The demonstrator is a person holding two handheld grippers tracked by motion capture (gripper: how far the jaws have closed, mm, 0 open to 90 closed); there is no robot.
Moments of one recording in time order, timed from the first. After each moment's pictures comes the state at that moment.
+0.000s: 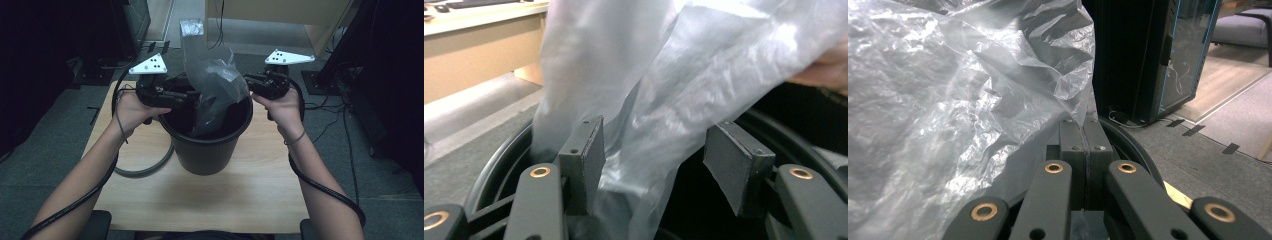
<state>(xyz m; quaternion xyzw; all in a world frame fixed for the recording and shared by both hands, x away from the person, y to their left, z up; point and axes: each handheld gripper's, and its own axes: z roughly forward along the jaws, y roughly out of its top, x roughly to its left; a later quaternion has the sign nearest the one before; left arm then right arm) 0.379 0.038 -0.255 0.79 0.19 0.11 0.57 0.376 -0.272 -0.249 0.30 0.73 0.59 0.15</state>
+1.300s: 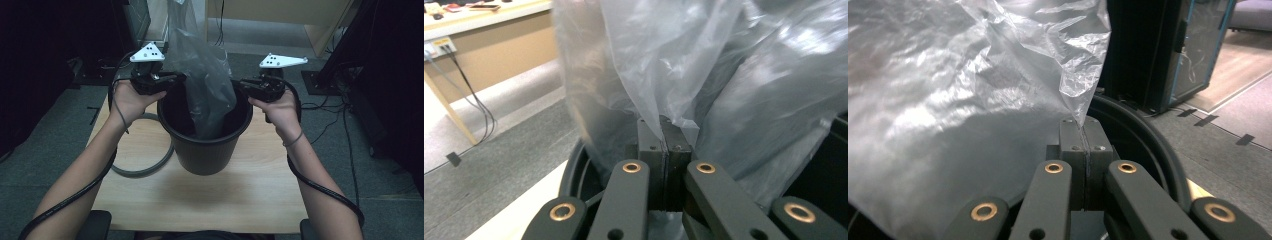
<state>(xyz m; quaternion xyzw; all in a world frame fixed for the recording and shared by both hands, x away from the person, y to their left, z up) 0.398 0.053 -0.242 0.80 0.24 0.18 0.52 0.378 -0.271 -0.259 0.30 0.75 0.58 0.13</state>
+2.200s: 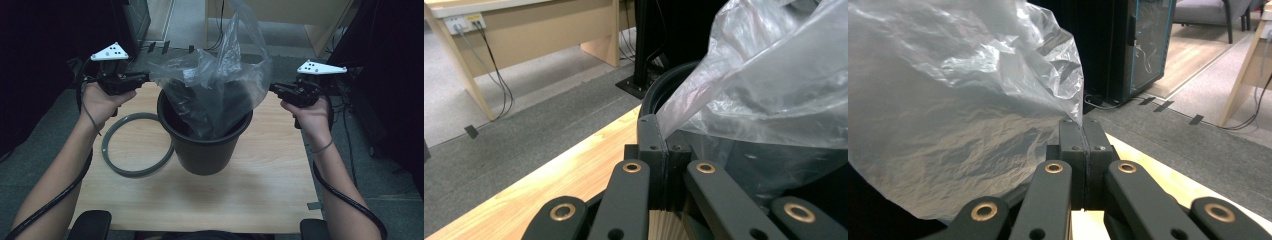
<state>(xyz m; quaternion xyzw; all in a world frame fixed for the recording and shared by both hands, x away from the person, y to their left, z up) 0.403 0.124 -0.250 0.78 0.29 0.17 0.52 0.364 -0.347 -0.269 0.36 0.73 0.56 0.17</state>
